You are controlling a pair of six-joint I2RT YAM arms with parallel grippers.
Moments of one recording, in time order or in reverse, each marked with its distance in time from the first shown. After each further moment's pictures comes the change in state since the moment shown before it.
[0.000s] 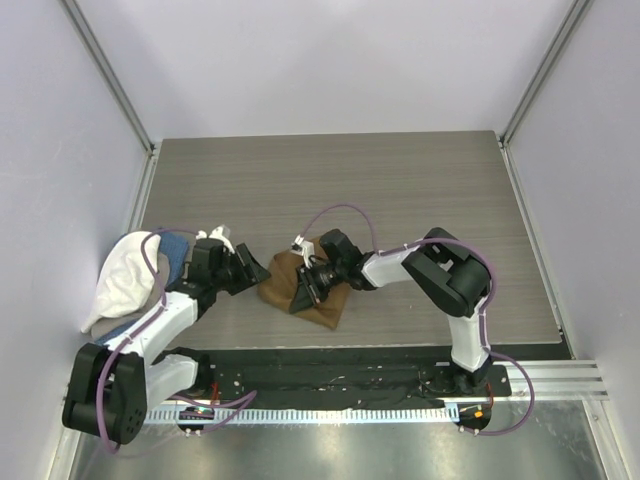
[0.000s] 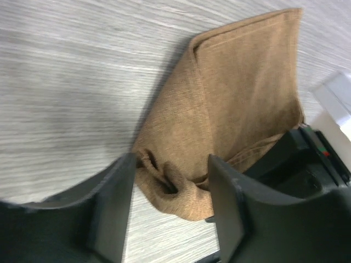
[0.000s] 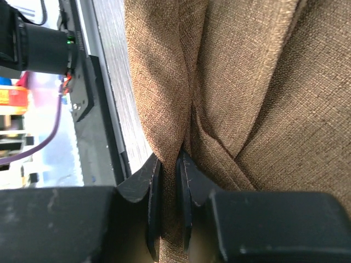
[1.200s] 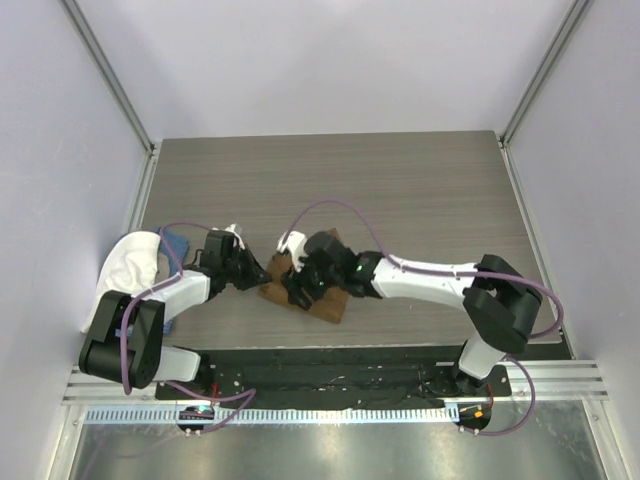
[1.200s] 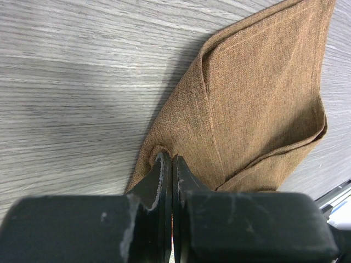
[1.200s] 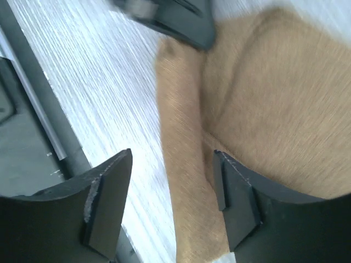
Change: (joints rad) left arm 0.000 0.291 0.063 0.112 0.077 0.002; right arm 0.149 -0.308 0.119 -0.463 0.558 -0.287
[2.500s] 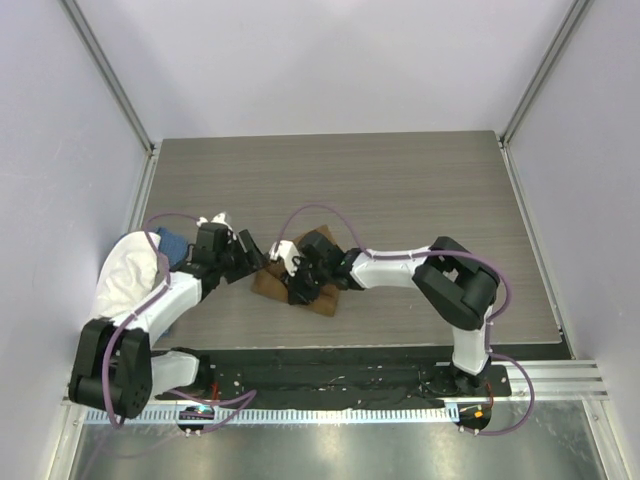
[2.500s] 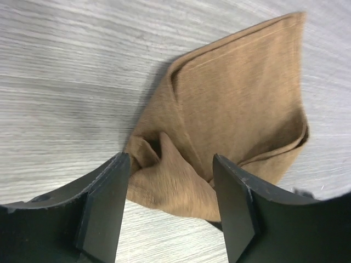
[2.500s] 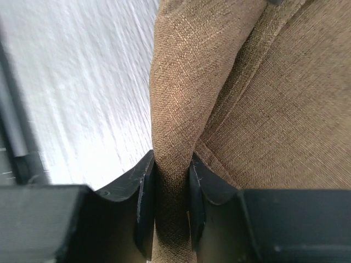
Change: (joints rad) left arm 0.000 -0.125 0.083 -0.157 -0.131 0.030; right arm -0.003 0.223 0.021 0.130 -0.089 -0.205
